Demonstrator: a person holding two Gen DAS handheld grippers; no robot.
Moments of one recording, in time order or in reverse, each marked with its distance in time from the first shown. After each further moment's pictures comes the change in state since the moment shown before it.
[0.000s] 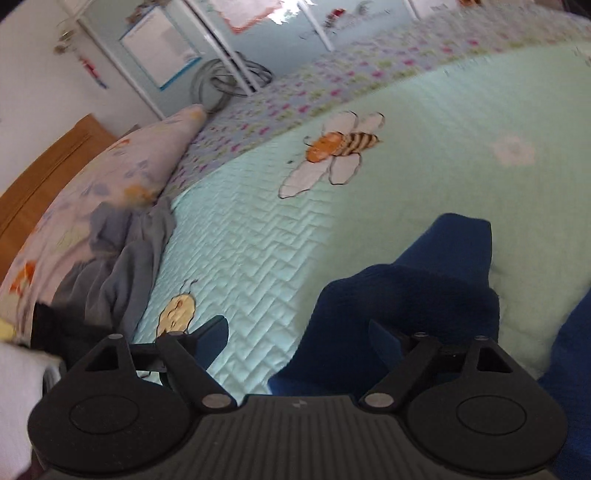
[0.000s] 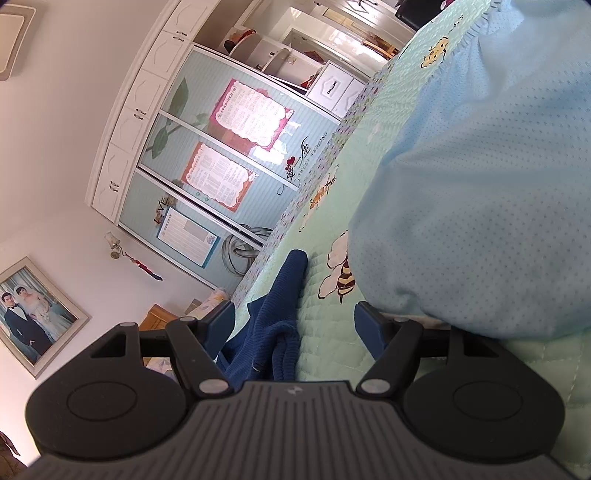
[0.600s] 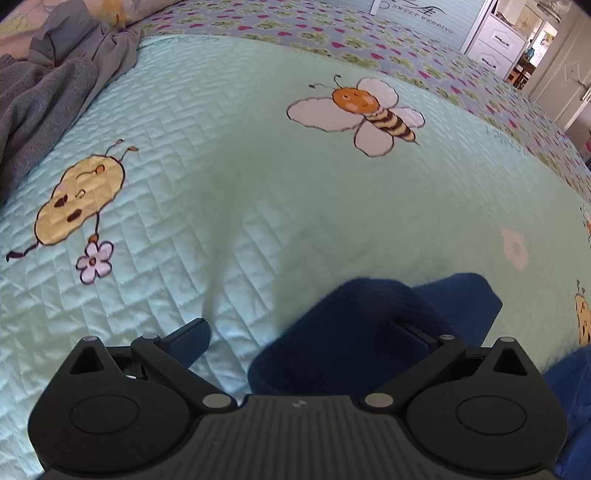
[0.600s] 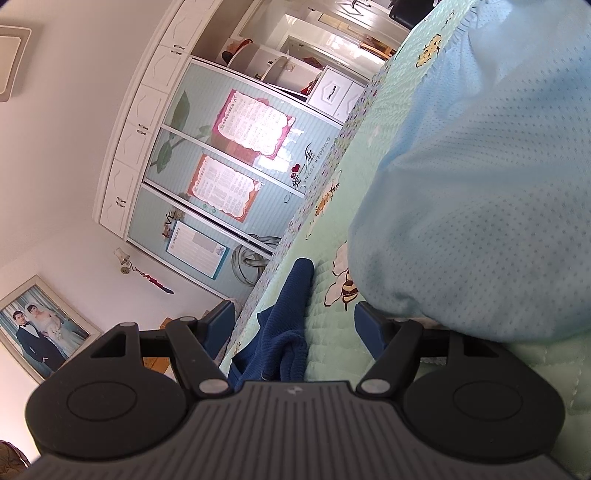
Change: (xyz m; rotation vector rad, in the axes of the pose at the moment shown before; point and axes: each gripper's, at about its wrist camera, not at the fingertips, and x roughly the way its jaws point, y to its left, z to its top) left arm 0.078 0.092 -0.021 -0.547 0.227 -0.488; right arm -0.001 -0.006 0.005 0.045 -0.023 0.034
